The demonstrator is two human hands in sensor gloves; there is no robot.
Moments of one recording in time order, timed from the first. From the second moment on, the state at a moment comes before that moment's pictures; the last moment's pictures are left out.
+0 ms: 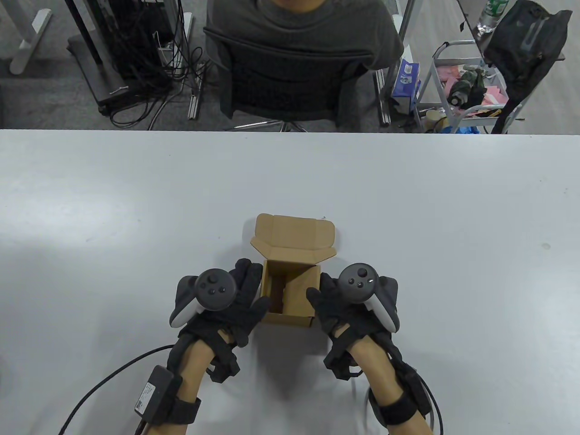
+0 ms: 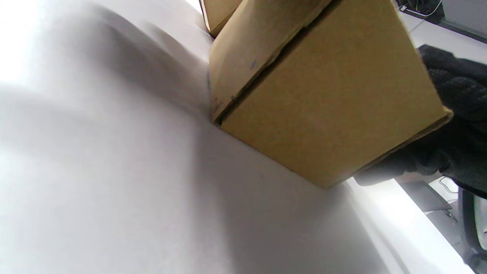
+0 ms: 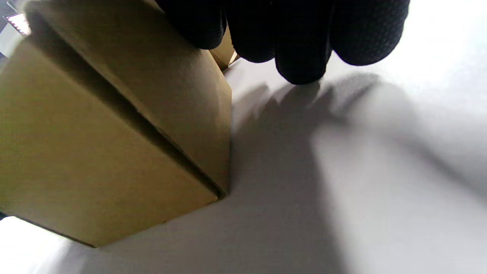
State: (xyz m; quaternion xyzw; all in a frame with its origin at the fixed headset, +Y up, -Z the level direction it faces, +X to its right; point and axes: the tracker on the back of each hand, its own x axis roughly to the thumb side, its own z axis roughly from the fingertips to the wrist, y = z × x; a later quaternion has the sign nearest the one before) left_hand -0.160 -0.736 -0.235 -0.20 -0.18 0.32 0.91; right_hand 0.109 -0.724 -0.235 -0.01 0.19 0.93 0.32
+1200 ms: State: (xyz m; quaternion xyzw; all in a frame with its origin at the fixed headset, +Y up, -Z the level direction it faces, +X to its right) left_hand -0.161 -0.738 -0.234 -0.20 -0.17 0.32 0.91; right_hand 0.064 -0.683 -0.200 0.18 0.00 0.97 0.16
